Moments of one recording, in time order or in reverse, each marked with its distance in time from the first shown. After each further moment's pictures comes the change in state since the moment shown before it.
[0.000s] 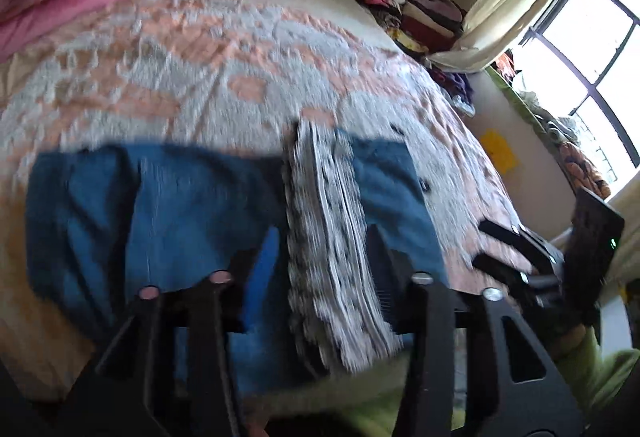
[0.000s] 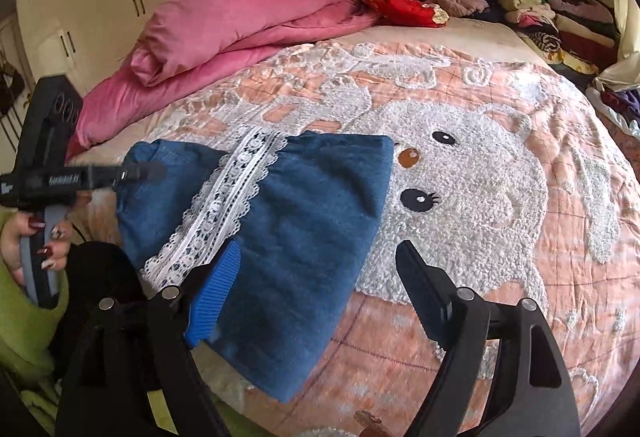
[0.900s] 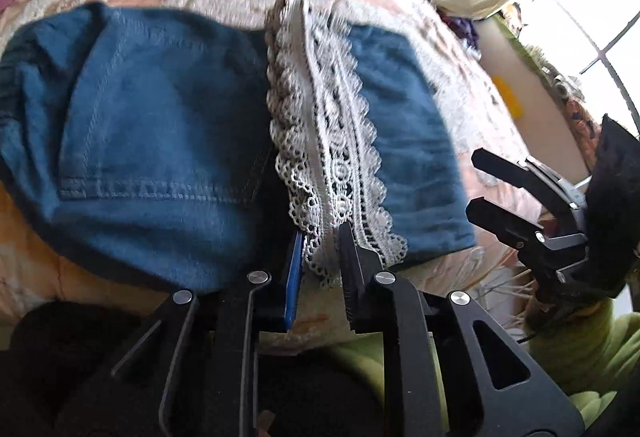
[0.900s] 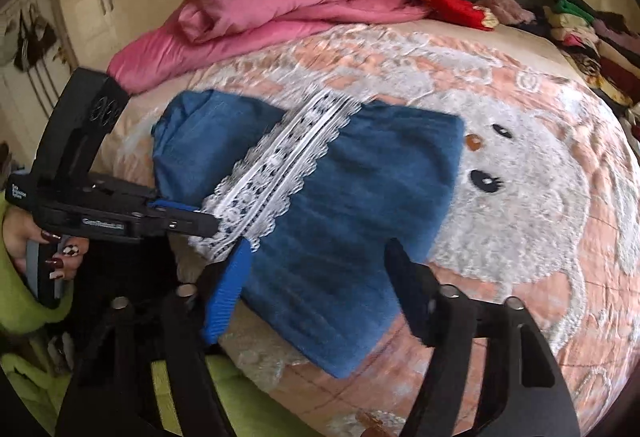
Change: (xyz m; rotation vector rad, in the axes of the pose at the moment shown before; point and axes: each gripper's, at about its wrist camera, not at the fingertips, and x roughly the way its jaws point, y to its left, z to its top) left arm 0.036 -0.011 -0.058 0.025 0.199 0.037; right arm 0.014 0.049 -0.023 -0.149 0.075 0.073
